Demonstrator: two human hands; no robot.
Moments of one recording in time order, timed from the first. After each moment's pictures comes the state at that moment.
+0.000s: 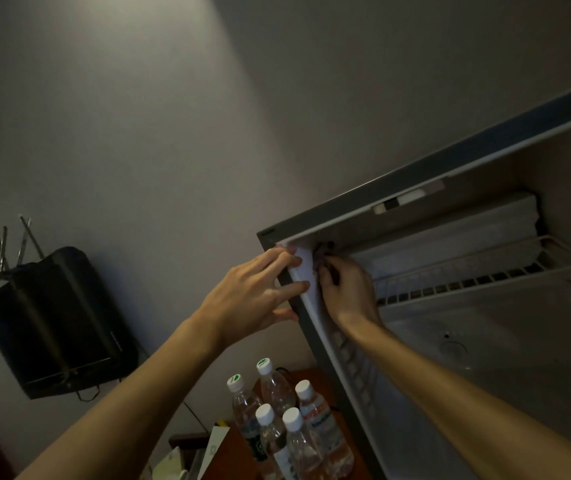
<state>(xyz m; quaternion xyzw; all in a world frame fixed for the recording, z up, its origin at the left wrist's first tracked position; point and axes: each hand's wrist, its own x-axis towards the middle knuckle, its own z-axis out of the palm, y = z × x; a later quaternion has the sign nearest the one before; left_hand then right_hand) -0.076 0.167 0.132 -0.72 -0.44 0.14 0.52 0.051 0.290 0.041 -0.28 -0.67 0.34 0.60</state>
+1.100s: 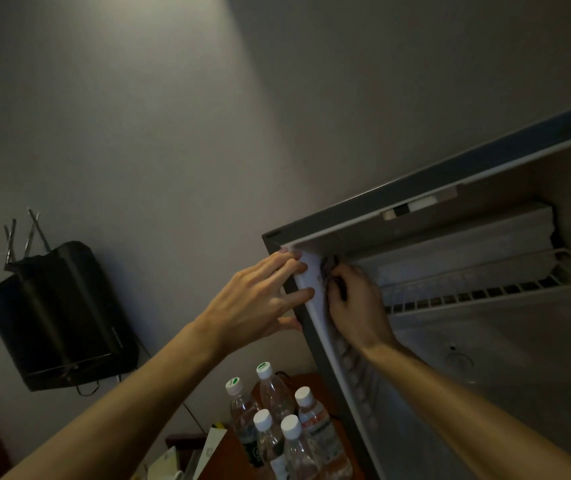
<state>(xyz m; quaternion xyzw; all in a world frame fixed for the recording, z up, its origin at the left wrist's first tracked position) -0.072 0.169 0.126 -0.70 -0.43 0.15 0.55 0.055 0.294 0.025 -0.22 -0.70 0.29 0.61</state>
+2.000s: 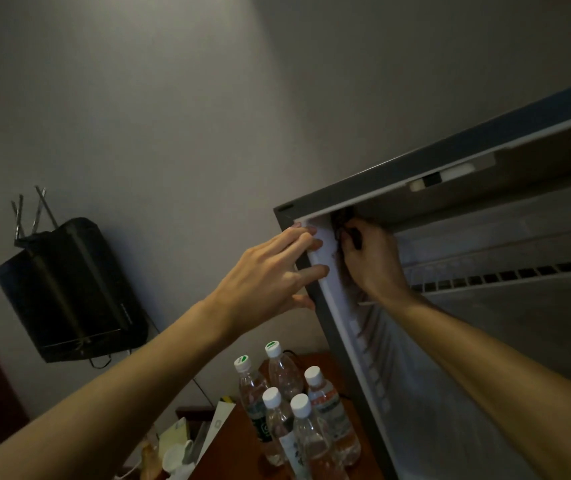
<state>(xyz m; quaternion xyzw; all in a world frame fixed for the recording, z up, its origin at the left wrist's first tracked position) -0.074 0.170 0.123 -0.71 -0.46 0.12 0.53 0.040 0.334 0.053 -0.25 -0.69 0.24 0.63</state>
